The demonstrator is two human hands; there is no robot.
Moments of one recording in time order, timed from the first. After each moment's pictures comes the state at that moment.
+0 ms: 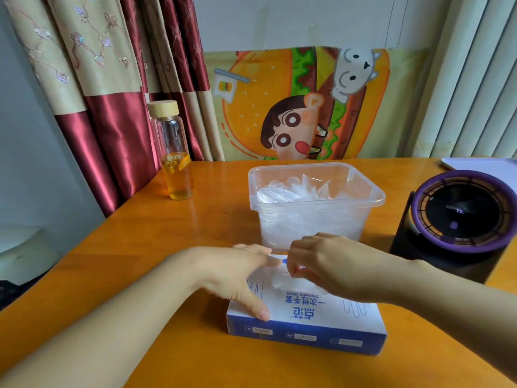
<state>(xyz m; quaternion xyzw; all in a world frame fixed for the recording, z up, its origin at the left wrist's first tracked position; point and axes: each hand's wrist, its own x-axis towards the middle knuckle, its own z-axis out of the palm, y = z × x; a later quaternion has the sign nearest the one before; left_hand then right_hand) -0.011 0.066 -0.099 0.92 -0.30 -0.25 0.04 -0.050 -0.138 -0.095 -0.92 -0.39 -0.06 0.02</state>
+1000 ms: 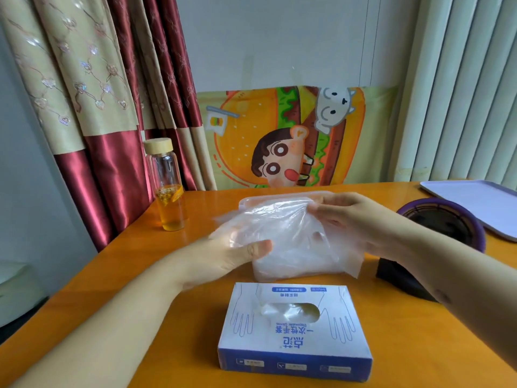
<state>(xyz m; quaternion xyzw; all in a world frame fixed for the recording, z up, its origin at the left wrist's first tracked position) -0.016 0.068 -0.051 0.86 -0.26 -0.14 0.42 -0.039 -0.165 -0.024 -0.78 -0.08 0.01 0.62</state>
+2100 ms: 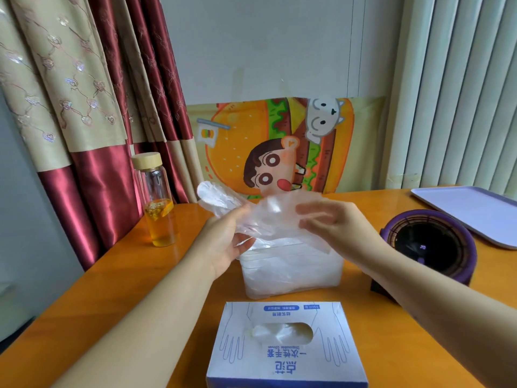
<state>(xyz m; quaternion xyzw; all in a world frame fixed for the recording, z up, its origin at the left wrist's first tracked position) 0.028 0.020 -0.043 0.62 -0.01 -0.05 0.79 -0.016 -0.171 -0.040 -0.87 -0.12 -0.21 0.44</state>
